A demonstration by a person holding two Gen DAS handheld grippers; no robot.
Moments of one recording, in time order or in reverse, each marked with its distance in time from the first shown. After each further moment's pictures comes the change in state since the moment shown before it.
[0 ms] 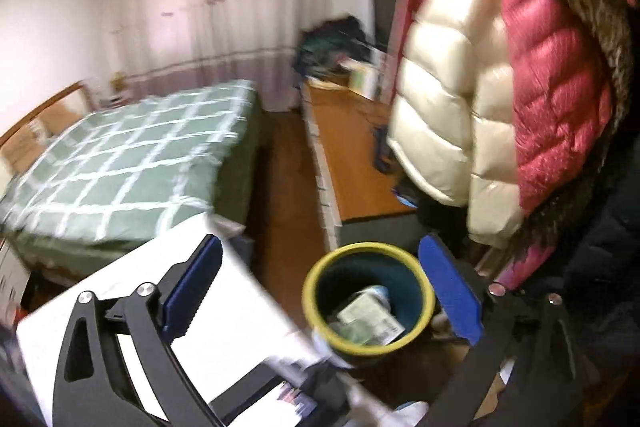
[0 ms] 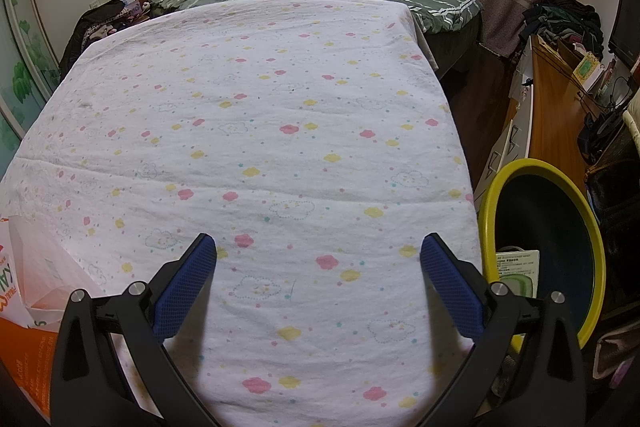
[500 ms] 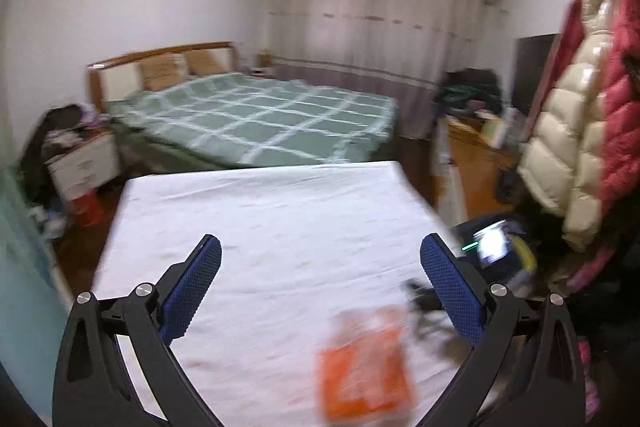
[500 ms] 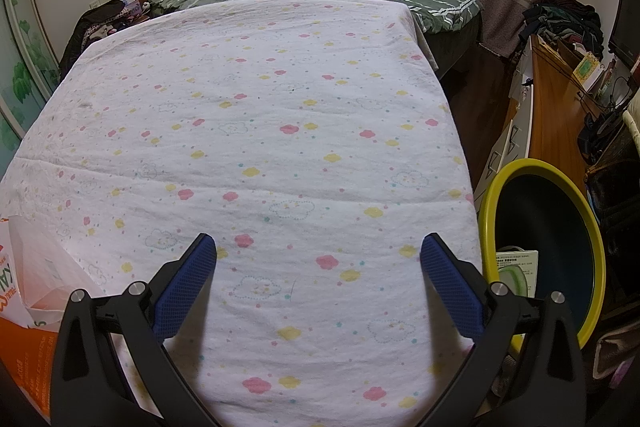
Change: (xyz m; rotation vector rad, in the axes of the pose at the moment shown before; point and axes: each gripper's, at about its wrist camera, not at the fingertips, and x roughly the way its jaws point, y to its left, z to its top) left arm -0.179 0.164 -0.216 -0.348 -0.102 0.407; right arm 0.000 0.000 0.000 0.000 0.000 0.000
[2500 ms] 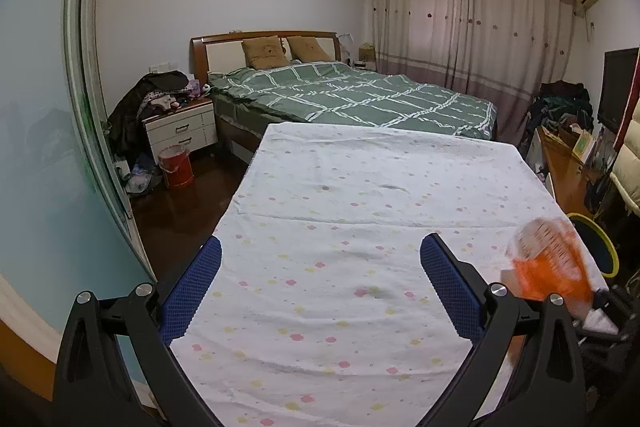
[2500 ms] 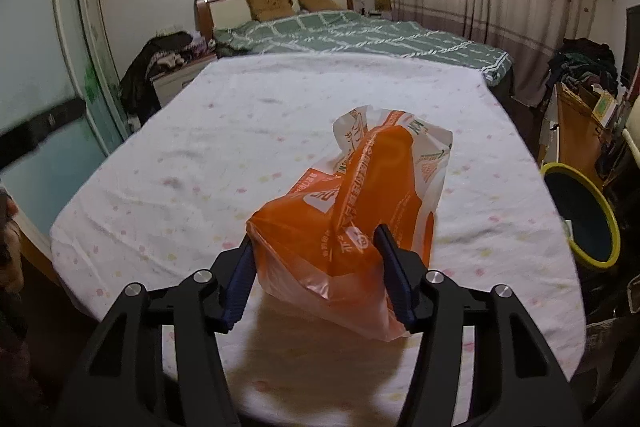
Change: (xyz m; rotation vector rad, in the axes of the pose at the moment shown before) left arm -0.029 0.125 -0.104 -0.120 0.021 0.297; right arm -0.133 0.154 -0.101 -0.056 -0.236 0.131
